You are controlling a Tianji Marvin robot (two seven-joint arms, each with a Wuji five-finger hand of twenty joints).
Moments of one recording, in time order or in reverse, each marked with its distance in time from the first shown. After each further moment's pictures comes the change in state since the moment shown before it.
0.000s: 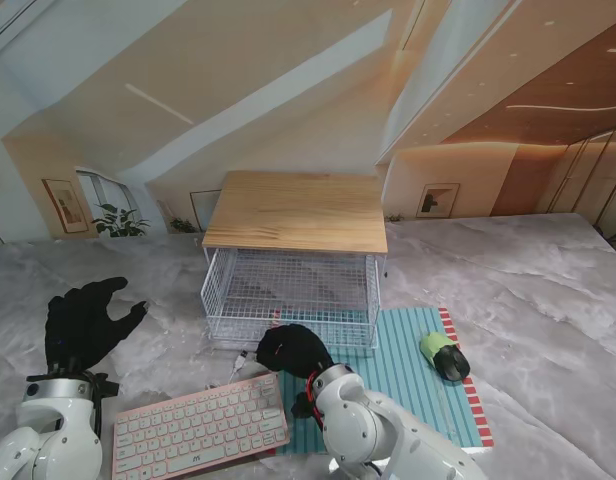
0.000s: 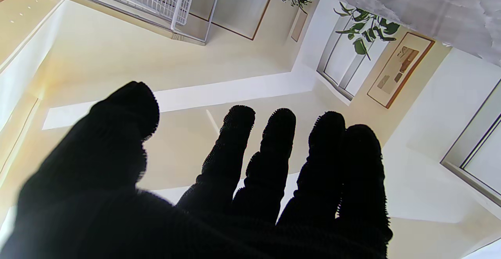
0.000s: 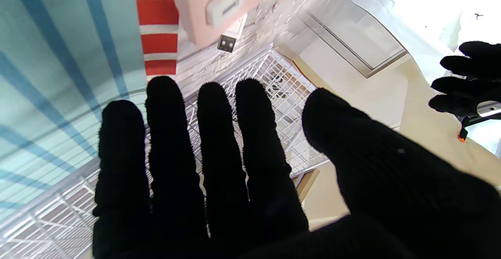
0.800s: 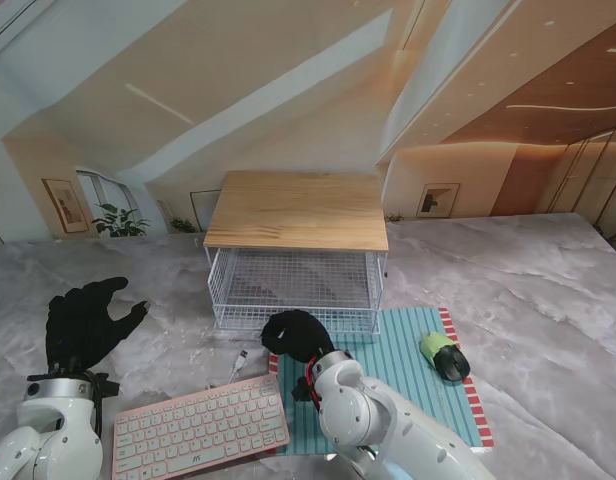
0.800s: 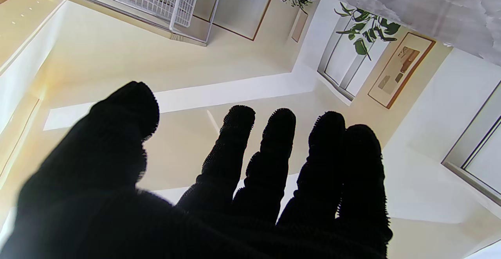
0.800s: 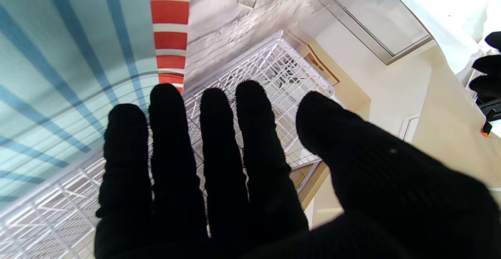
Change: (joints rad) left arm -0.002 0.001 0.002 0.001 0.002 0.000 -0.002; right arm 0.063 -0.030 -0.009 0.071 0.003 0.027 -0.039; left_hand 0.000 0.000 0.000 0.000 0.000 0.000 0.000 0.000 0.000 0.000 0.000 0.000 0.000 0.000 0.000 0.000 0.000 0.000 0.000 0.000; right_hand 0.023 0.011 0.010 0.000 -0.011 0.000 -0.028 0.006 -0.062 -0.011 0.003 0.012 -0.063 -0.008 -0.022 0.009 -0.048 -0.036 -0.034 -0.001
